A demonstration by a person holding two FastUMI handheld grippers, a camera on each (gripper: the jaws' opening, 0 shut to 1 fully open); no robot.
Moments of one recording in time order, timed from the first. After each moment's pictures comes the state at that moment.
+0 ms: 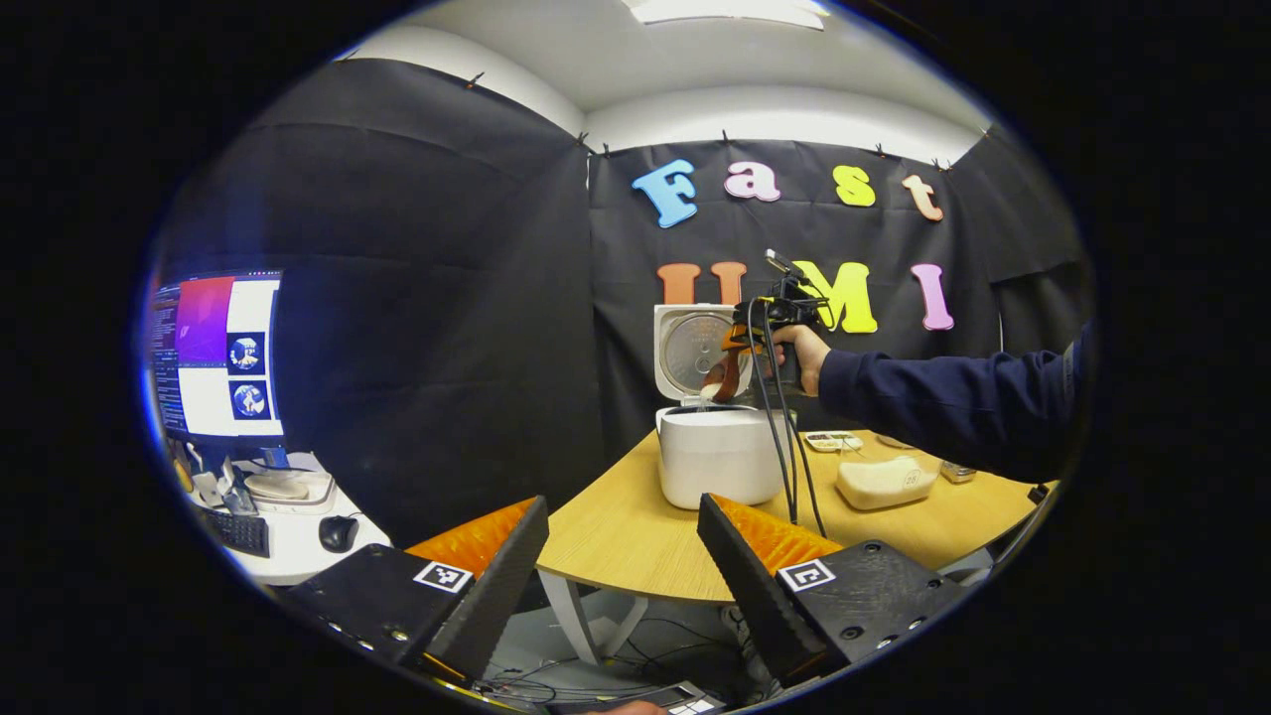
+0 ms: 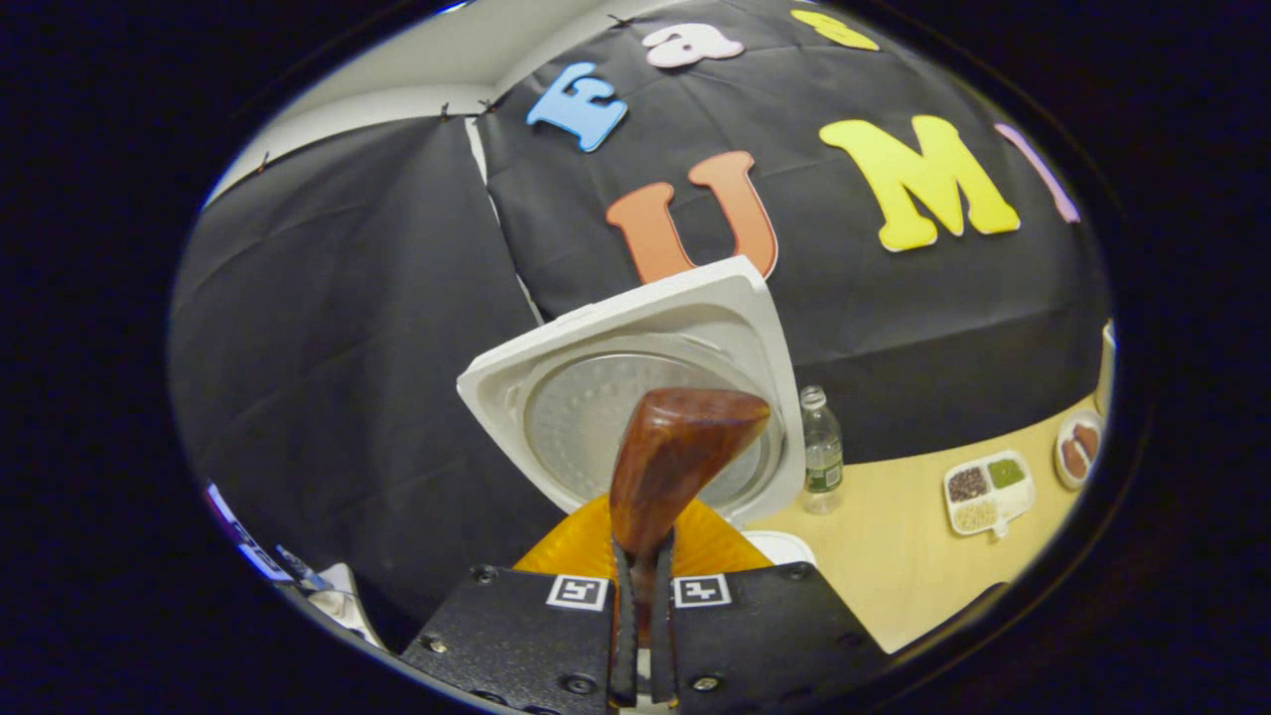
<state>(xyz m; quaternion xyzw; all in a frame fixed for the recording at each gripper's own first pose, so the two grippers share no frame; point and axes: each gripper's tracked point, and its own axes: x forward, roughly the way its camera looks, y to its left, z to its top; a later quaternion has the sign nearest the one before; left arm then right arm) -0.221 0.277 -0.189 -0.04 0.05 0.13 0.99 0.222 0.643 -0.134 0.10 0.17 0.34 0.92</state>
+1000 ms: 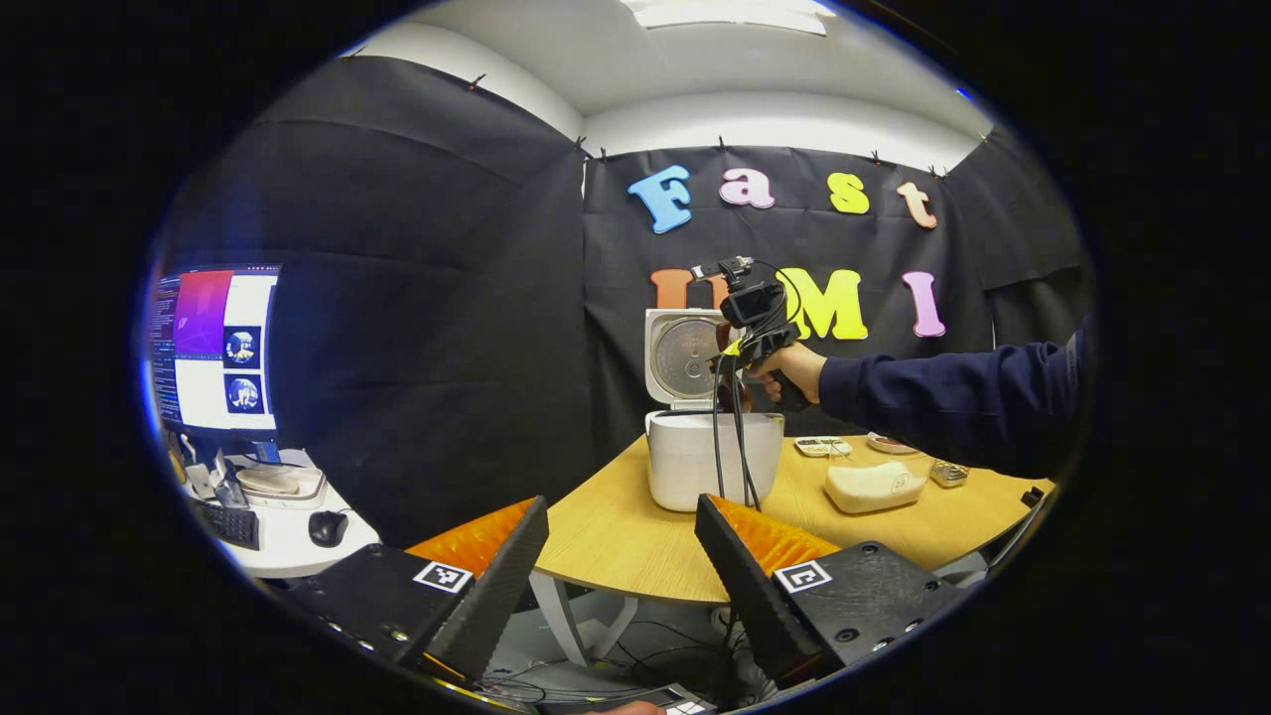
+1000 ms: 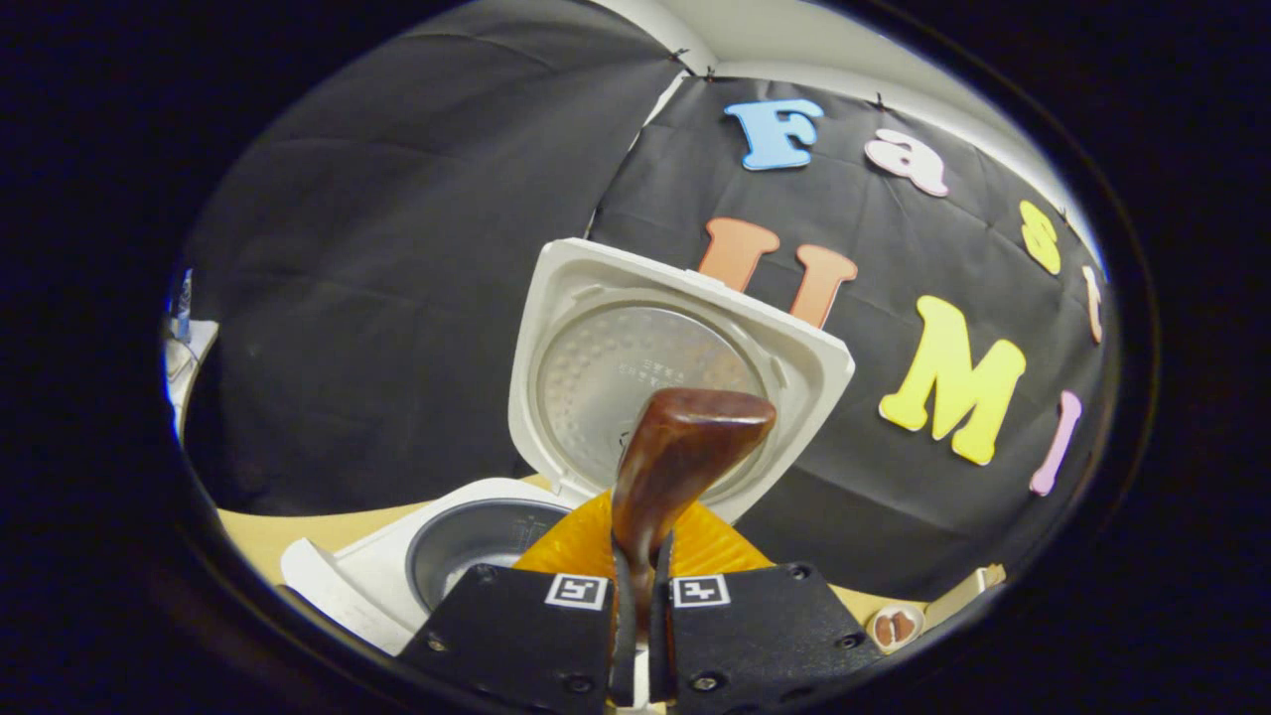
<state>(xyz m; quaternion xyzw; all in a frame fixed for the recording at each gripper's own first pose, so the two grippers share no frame) -0.225 0.275 -0.194 -0.04 0.04 0.12 0.99 0.204 0.635 -0.166 -0.22 0.06 0.30 0.93</state>
